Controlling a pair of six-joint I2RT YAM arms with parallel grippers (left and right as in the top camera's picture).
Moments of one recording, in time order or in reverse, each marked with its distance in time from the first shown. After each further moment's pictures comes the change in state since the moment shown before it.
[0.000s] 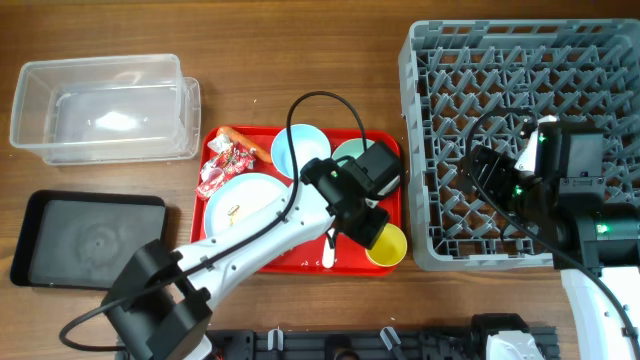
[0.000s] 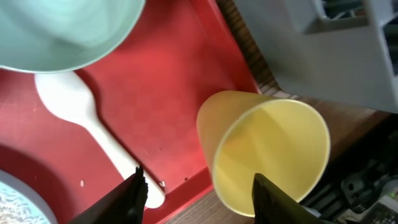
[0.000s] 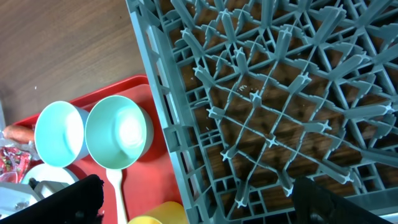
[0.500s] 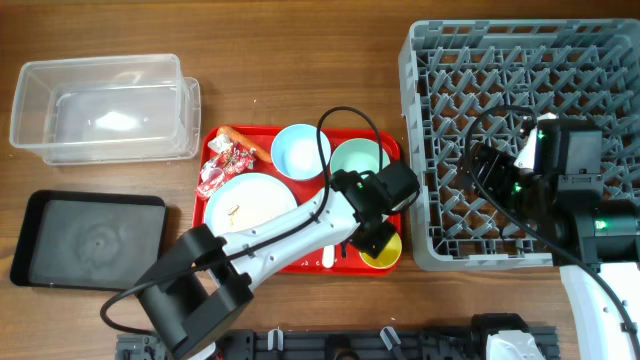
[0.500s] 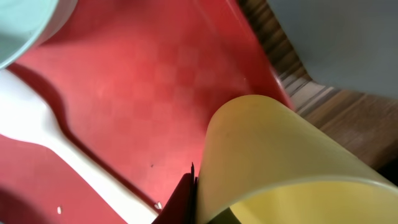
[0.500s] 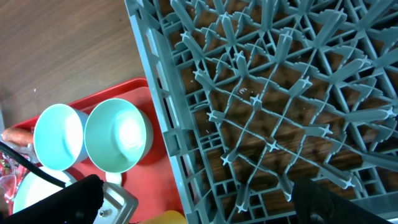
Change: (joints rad) left arm -0.058 0.118 -0.011 0.032 -0.051 0.026; right arm 0.000 0.012 0.000 0.013 0.003 0.000
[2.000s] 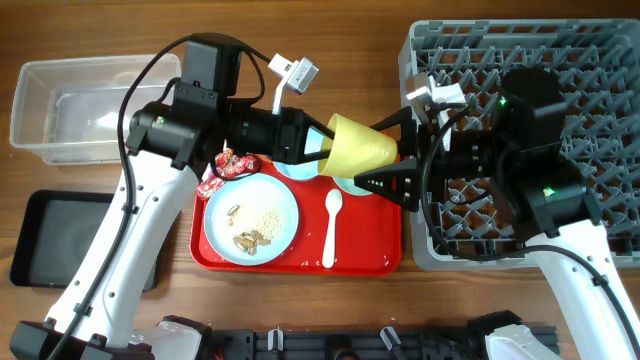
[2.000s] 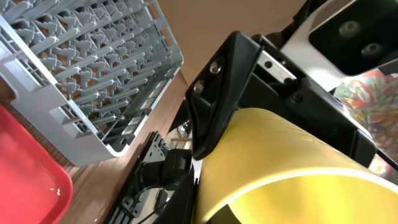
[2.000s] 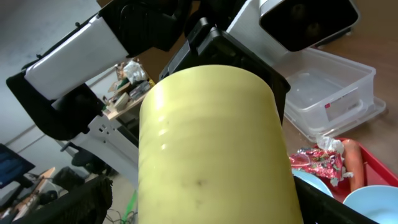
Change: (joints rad) left arm 0.651 -0.365 0.151 0.027 1.127 -0.029; right arm 0.219 0.136 0.000 0.698 -1.212 -0.296
